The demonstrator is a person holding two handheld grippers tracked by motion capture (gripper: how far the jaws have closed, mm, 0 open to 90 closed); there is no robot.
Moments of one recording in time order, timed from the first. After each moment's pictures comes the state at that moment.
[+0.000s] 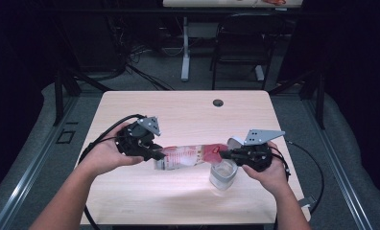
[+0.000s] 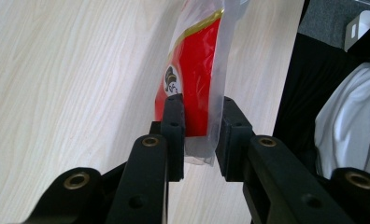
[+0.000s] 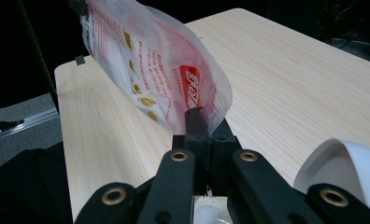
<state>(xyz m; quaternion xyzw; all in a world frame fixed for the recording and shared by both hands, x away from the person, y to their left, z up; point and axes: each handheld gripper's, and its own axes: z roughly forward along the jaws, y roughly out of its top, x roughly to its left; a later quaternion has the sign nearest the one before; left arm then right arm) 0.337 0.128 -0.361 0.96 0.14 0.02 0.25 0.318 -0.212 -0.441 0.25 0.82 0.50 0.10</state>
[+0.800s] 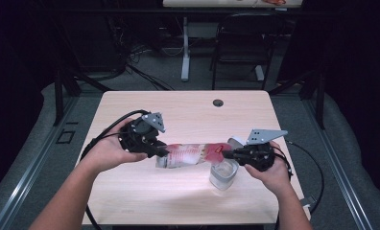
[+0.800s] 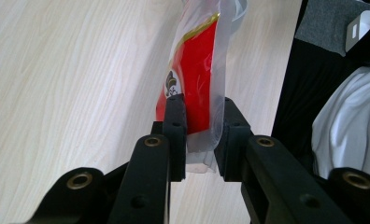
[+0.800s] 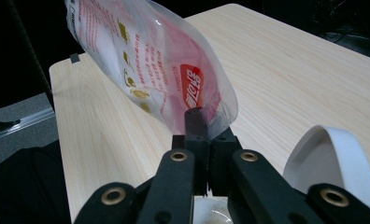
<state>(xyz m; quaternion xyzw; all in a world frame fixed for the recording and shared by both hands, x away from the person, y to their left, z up) 0.336 0.116 -0.345 0.96 0.13 0.03 0.25 0.318 -0.218 -0.441 0.26 0.82 0.50 0.10</state>
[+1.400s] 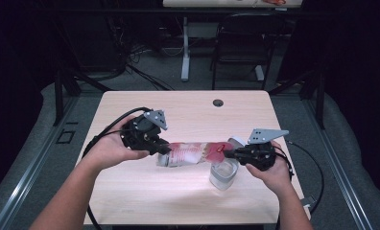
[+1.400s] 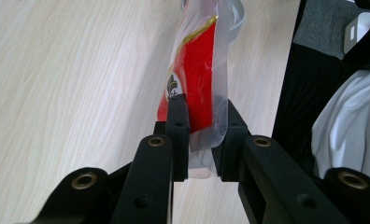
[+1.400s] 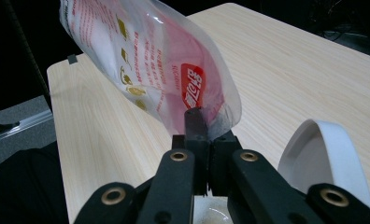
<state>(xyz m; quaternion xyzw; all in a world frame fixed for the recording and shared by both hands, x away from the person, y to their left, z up) 0.338 0.112 -0.341 0.96 0.13 0.03 0.26 0.320 -0.221 -0.443 0.27 0.82 0.50 0.10</state>
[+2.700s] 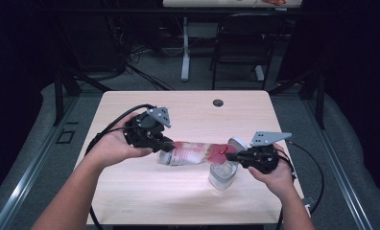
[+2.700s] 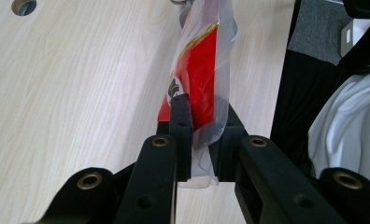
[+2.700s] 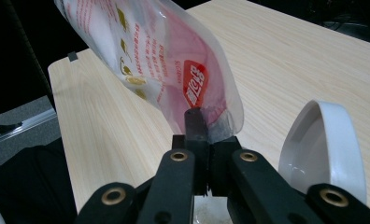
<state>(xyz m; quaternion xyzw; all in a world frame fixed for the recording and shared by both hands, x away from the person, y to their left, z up) 0.337 0.103 -0.331 0.96 0.11 0.03 0.27 0.312 -0.227 -0.445 0.28 0.82 0.49 0.09</state>
